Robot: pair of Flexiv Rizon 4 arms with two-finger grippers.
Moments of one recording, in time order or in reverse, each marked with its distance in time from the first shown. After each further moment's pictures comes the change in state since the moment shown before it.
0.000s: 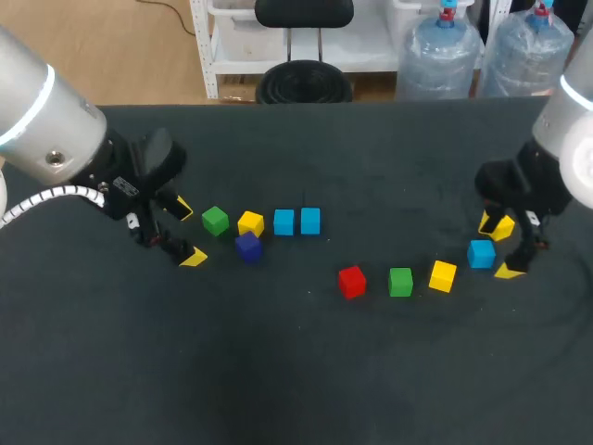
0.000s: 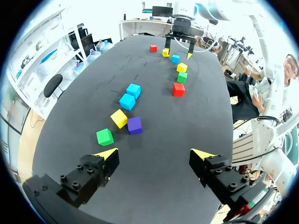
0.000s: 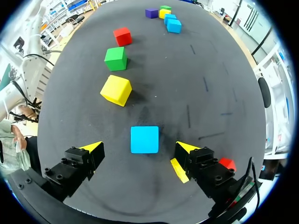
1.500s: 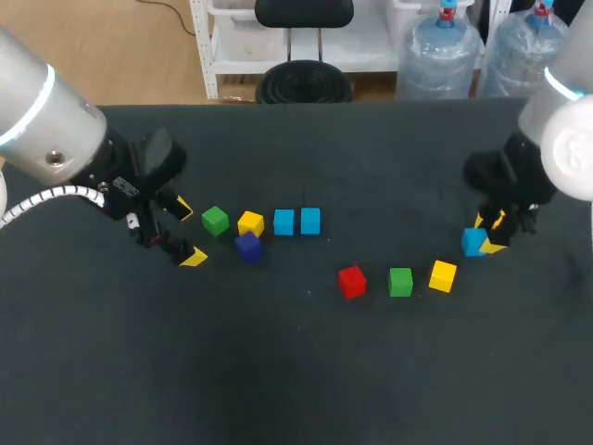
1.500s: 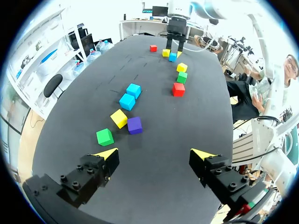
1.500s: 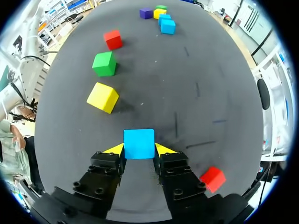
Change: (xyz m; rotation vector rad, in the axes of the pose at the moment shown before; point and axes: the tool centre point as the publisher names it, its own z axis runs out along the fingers) left arm 0.000 0.000 0.000 0.000 0.000 0.000; right arm -0.013 -0.021 -0.002 0.013 0.007 -0.005
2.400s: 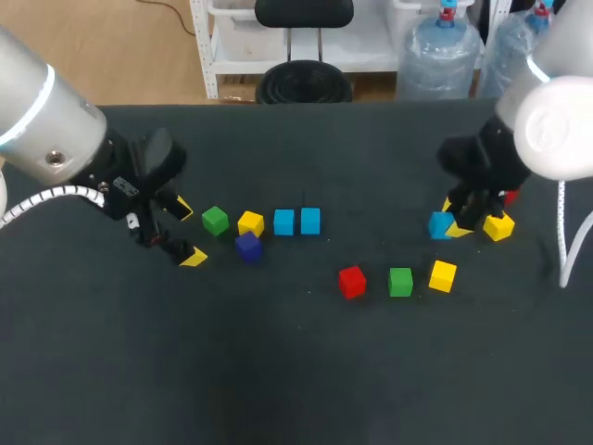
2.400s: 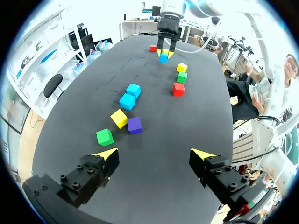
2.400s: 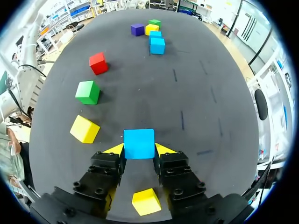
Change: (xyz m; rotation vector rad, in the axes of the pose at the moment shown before) left arm 0.000 0.000 0.000 0.000 0.000 0.000; right arm -0.043 -0.029 0.007 0.020 -0.115 -0.029
